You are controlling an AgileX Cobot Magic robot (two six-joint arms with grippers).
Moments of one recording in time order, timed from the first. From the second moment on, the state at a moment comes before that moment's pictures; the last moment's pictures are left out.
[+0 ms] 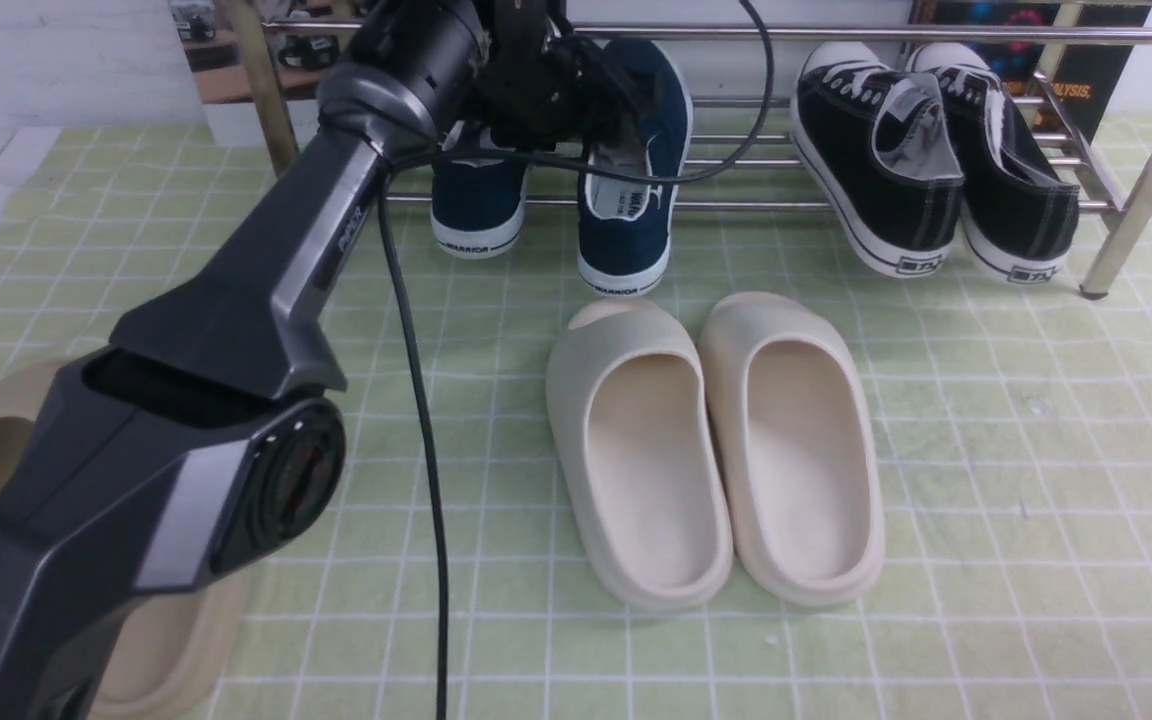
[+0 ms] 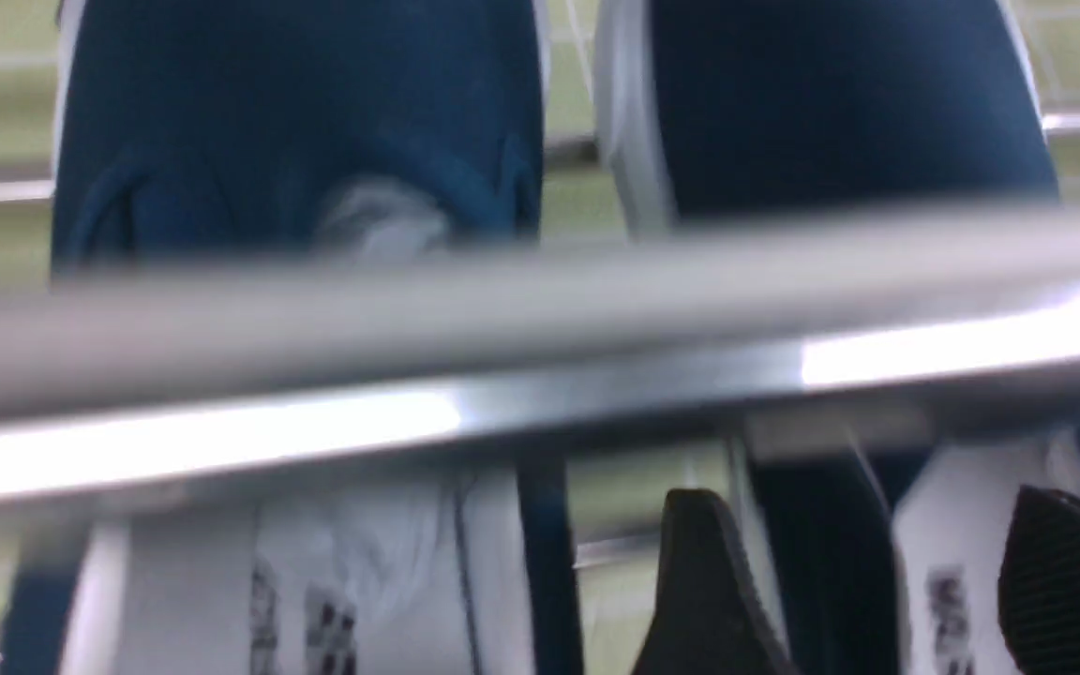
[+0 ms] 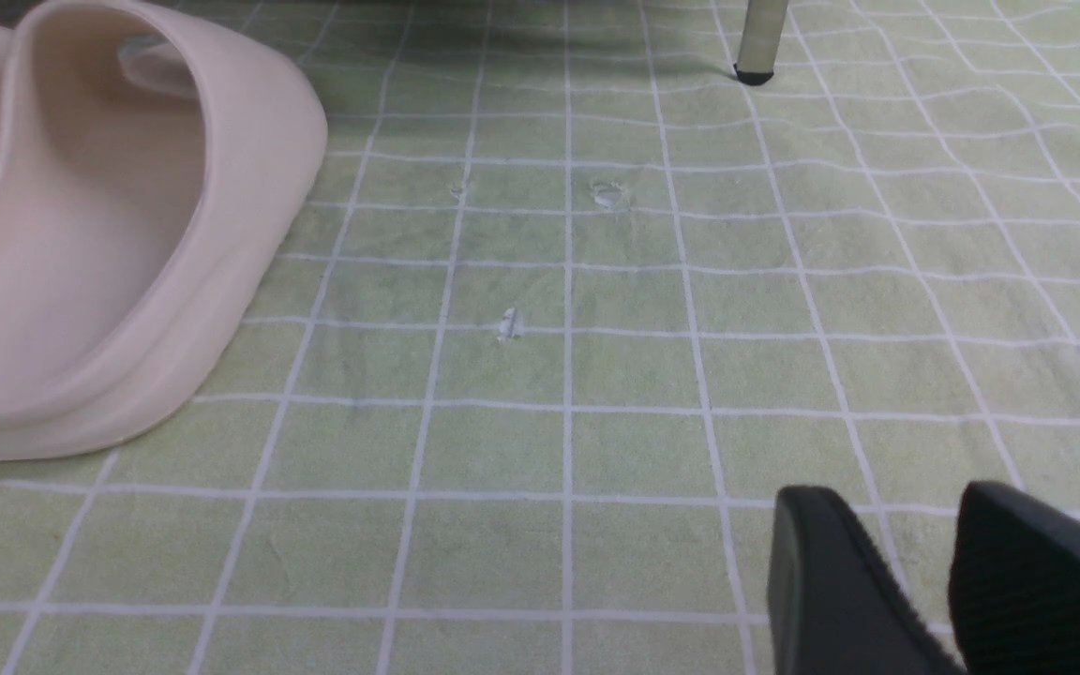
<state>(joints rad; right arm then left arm) -0.03 -0.01 0.02 0.02 0.37 -0.01 -0.39 2.56 -2.77 -0.04 1.07 -0.25</state>
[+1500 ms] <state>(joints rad) -0.03 -0.01 0.02 0.02 0.37 -0.01 -0.47 2.21 -2.18 -0.14 1.07 -0.10</state>
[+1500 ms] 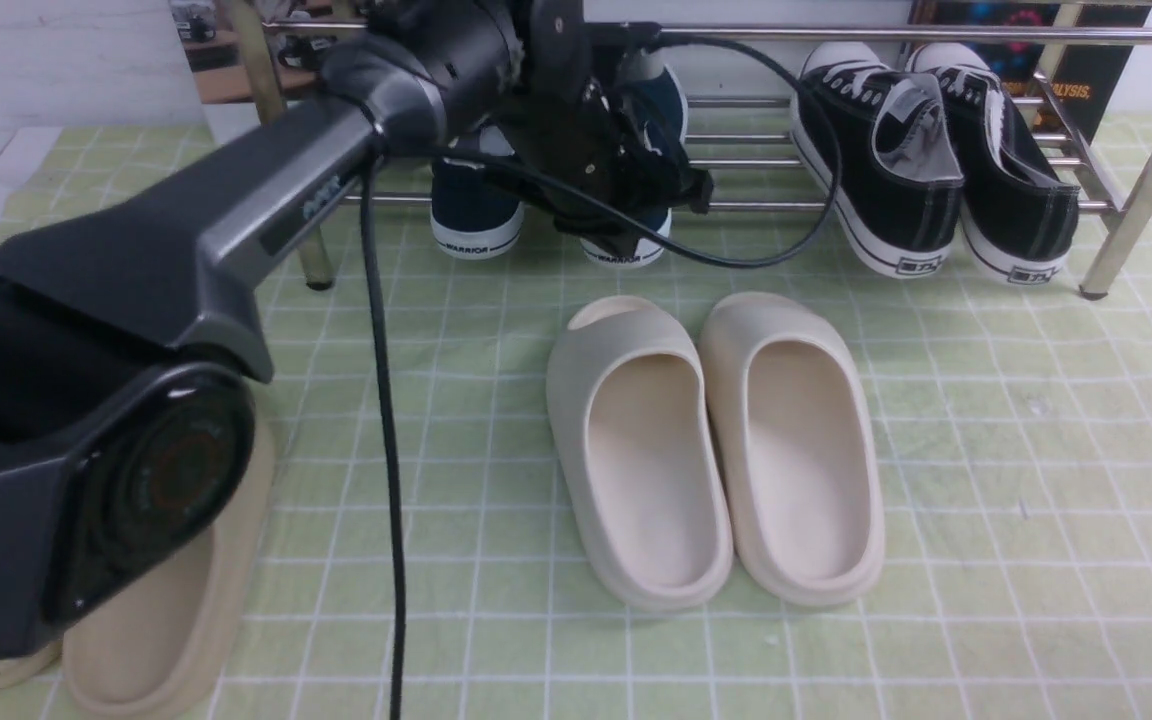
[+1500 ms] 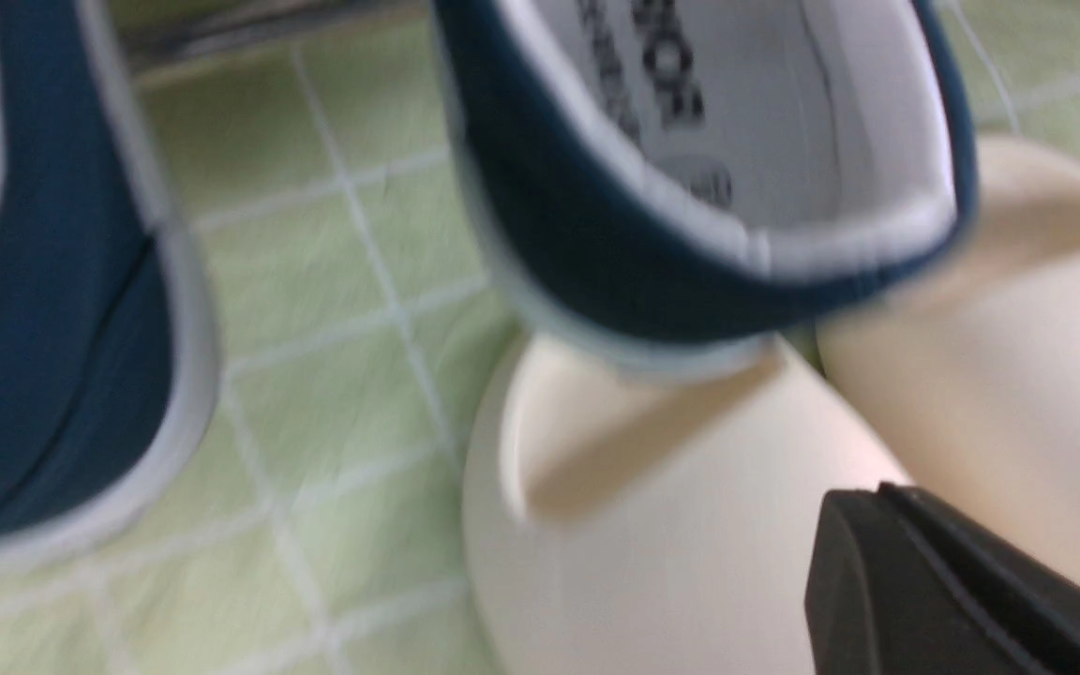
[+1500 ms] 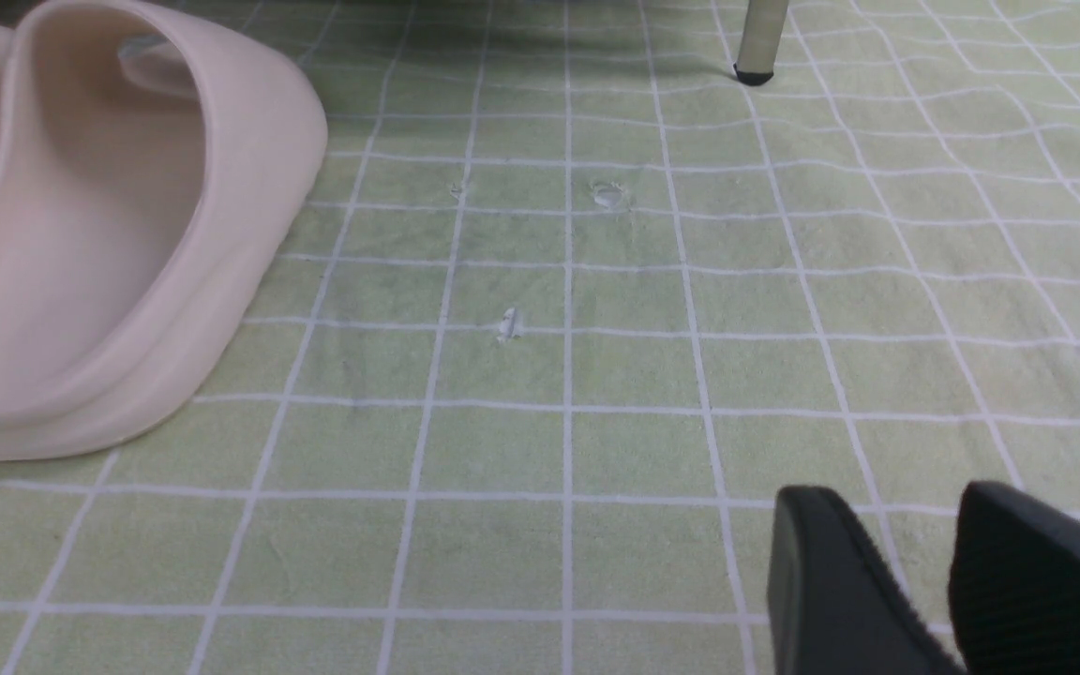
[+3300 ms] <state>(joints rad) -0.03 -0.01 0.02 0.02 0.37 -0.01 -0.30 0.06 -0.02 -0.12 0.20 -0.06</state>
